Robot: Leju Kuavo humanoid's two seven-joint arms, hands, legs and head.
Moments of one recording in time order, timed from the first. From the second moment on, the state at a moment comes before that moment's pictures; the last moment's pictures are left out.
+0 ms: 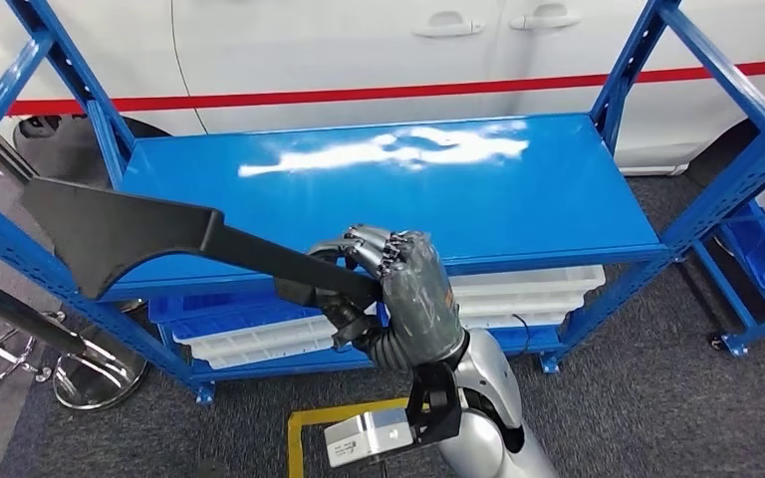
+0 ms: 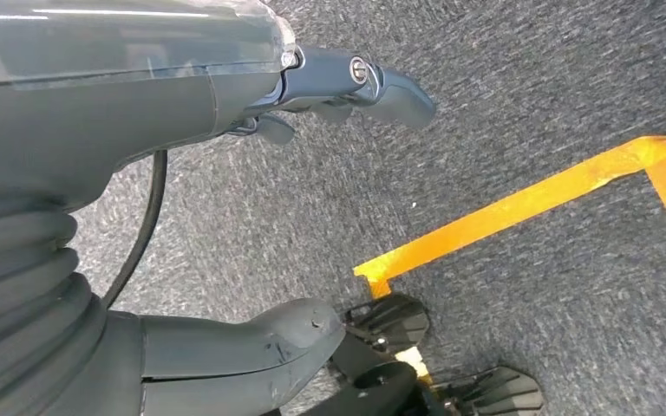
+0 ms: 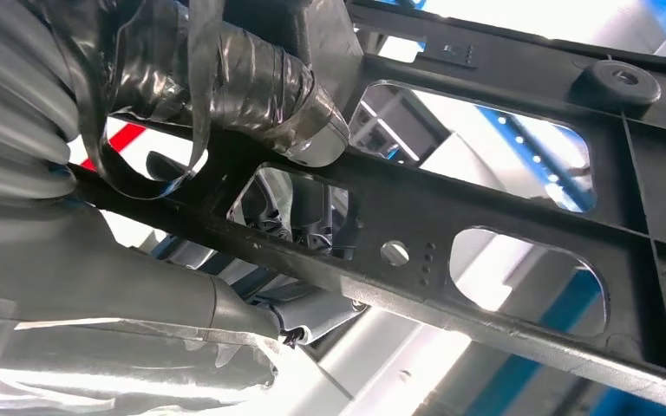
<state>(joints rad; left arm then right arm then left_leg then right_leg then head) -0.10 -0.22 1.08 -0.45 -1.14 -0.10 -0.45 -0.23 0.14 0.52 -1.96 0.82 -0.13 -0.20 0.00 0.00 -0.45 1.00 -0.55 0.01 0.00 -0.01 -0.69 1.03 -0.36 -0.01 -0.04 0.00</state>
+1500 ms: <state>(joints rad) -0.11 -0.24 1.04 -0.45 -1.13 -0.11 -0.44 -0.24 0.11 0.55 -1.94 0.93 -0.14 -0.16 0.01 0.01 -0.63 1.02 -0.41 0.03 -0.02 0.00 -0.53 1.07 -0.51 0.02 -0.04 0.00</state>
